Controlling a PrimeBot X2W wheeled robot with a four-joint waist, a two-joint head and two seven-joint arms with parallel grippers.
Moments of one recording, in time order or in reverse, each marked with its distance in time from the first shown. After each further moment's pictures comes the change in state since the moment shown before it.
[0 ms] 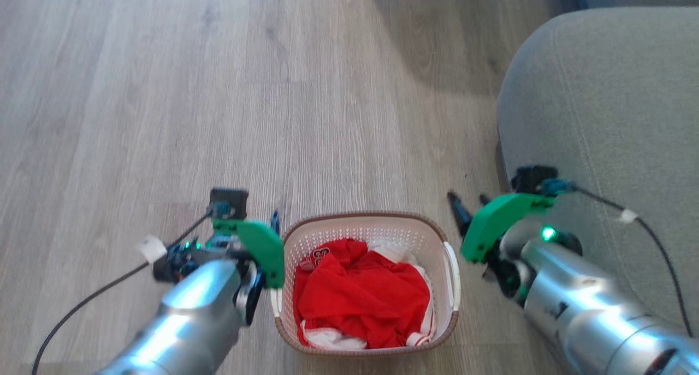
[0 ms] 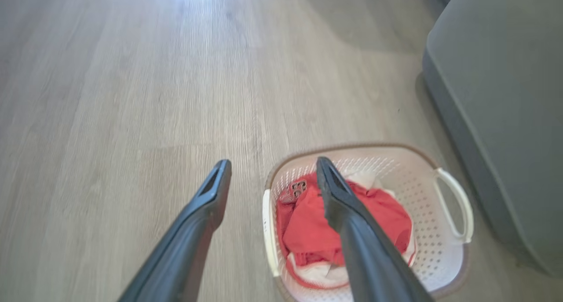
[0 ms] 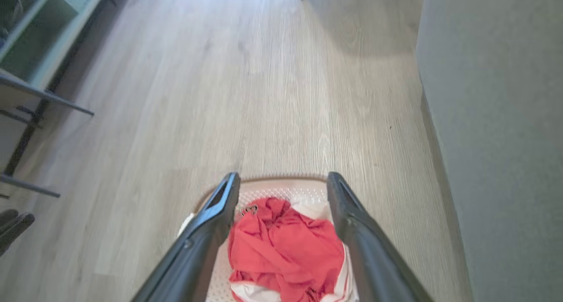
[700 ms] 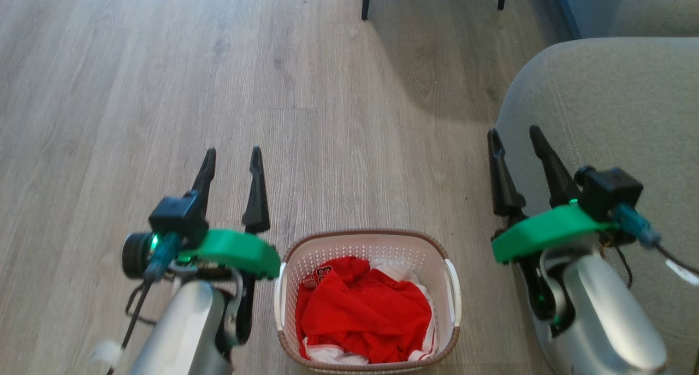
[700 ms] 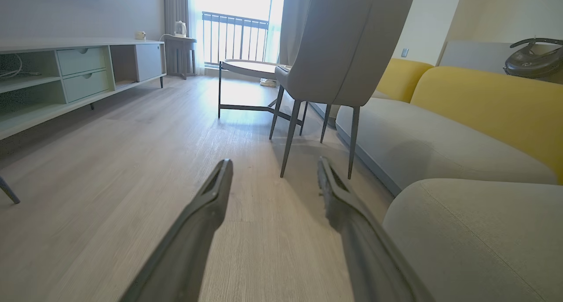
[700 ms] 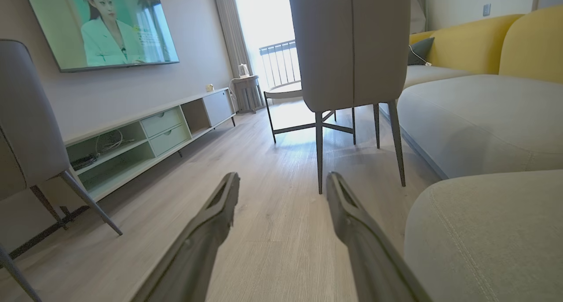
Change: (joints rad) left arm 0.449 0.027 0.818 -0.967 0.754 0.081 -0.004; right arm 0.448 0.024 -0.876 -0.834 -0.949 0.000 -0.004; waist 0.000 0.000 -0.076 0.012
